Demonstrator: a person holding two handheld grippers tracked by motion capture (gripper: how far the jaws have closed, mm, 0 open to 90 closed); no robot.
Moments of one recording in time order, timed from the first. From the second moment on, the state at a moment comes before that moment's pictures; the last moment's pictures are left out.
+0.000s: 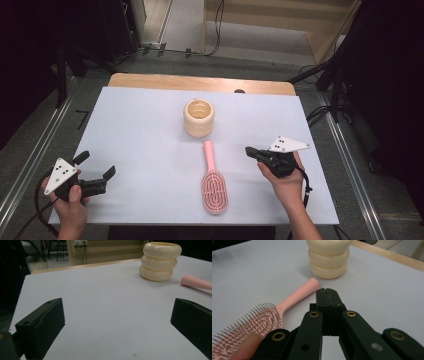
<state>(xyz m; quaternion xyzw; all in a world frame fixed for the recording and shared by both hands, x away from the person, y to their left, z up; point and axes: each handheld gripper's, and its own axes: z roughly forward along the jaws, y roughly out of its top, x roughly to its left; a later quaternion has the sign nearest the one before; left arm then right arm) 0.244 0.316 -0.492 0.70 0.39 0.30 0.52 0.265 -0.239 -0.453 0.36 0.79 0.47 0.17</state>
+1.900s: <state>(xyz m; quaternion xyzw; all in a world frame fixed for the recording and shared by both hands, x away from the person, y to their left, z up) 0.244 0.317 -0.492 0.70 0.39 0.29 0.52 0.362 -0.102 -0.485 0.28 0.89 0.34 0.11</state>
